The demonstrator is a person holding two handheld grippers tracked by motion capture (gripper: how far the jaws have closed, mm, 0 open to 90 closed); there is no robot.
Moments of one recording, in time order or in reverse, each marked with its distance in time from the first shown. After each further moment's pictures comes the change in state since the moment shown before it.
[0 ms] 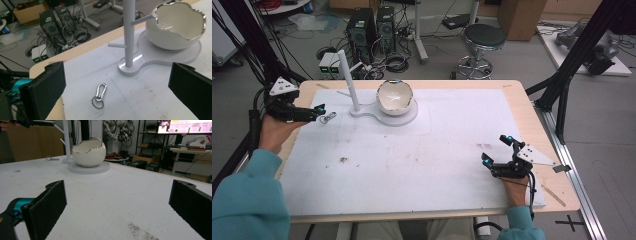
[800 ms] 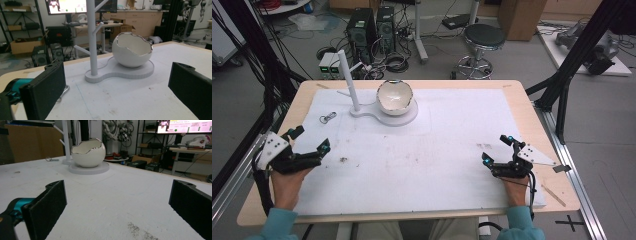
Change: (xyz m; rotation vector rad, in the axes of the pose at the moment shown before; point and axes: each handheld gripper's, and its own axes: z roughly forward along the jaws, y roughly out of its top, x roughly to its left) left arm -0.075 -0.100 -0.054 -0.435 -0.051 -0.142; right arm -0.001 0.000 0.000 -0.003 -0.004 0.007
